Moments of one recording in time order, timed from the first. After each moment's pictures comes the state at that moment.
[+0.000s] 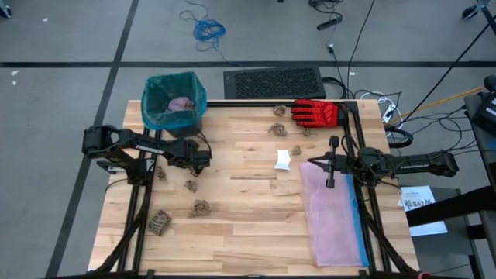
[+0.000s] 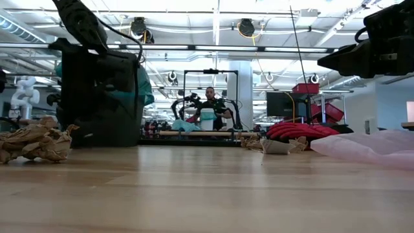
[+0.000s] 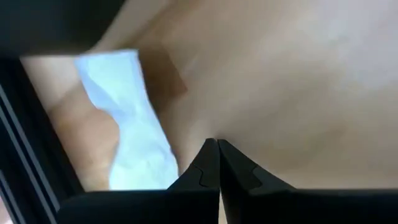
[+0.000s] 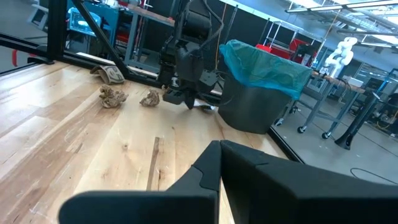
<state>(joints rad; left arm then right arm) 0.16 1.47 0.64 -0.85 -0.37 -0.83 0.03 0.18 0.01 0.15 0.15 -0.30</state>
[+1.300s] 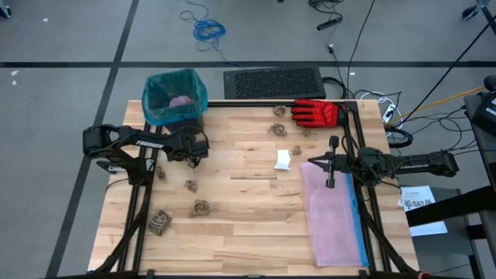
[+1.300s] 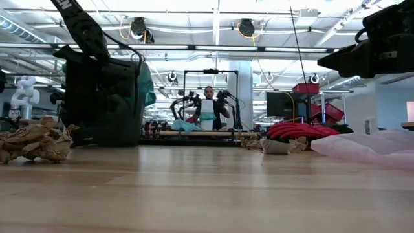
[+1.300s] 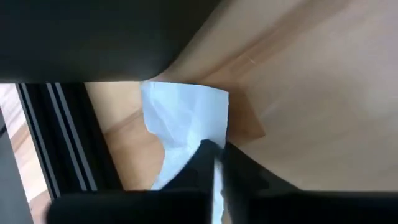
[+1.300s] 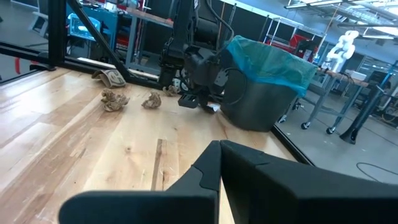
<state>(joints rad) 0.31 1.47 0.61 -0.82 -0.51 -0.72 0.03 0.18 0.01 0.15 0.15 -0.25</state>
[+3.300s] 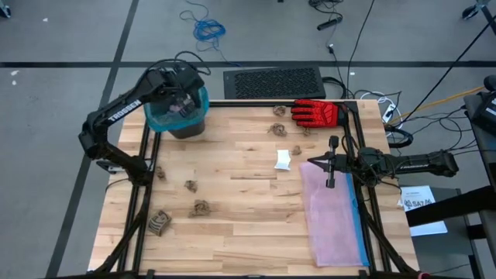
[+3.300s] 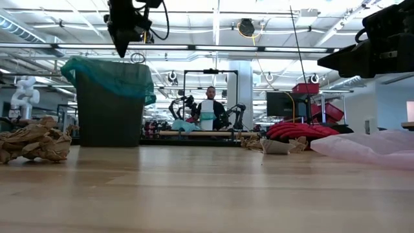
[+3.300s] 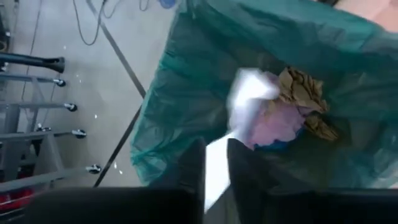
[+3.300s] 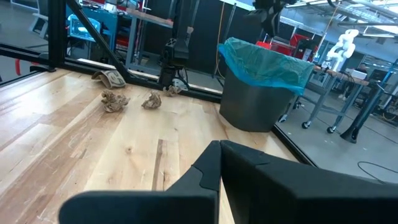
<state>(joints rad) 0.63 1.44 1.61 -1.43 -0.64 0.05 0.03 0.18 0.01 0.15 0.15 -0.25</state>
